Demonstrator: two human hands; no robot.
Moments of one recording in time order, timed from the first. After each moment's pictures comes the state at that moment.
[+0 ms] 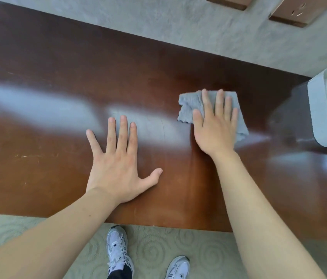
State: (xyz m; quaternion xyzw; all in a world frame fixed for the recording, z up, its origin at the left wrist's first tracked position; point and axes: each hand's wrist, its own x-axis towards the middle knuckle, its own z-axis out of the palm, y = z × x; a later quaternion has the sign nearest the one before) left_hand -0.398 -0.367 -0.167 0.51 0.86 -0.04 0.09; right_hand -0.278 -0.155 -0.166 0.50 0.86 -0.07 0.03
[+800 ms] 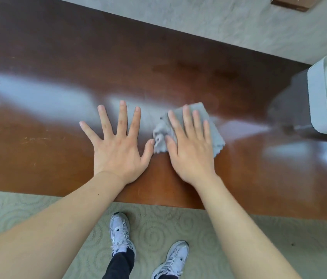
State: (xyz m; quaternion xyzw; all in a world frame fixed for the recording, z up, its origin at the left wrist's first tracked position) left_hand -0.394 -0.371 -0.168 0.44 0.89 0.01 0.10; right_hand -0.256 -0.253 -0.161 0.36 0.93 -0.09 0.05
